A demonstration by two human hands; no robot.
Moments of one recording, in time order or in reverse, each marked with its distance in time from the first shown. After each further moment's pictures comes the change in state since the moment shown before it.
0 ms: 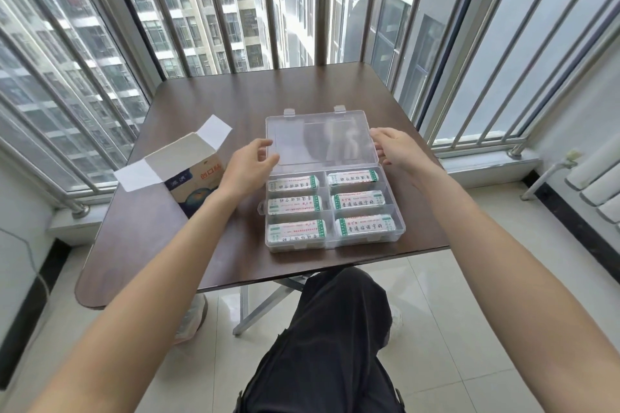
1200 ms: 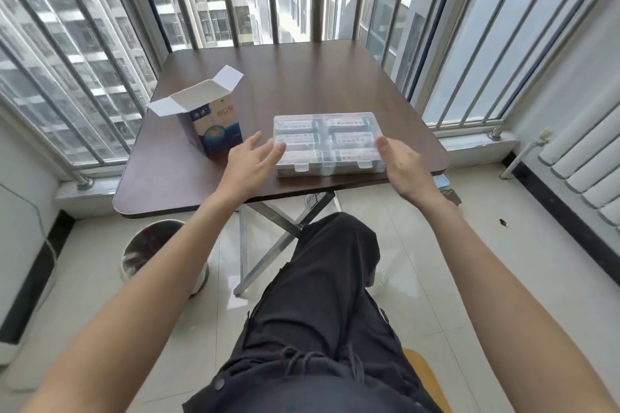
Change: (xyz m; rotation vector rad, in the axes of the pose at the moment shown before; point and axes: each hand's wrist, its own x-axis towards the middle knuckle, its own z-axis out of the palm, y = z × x) left_hand -0.128 -0.027 0.006 -0.014 -0.025 0.113; right_hand -0.179 0.040 0.014 -0.248 0.134 -0.270
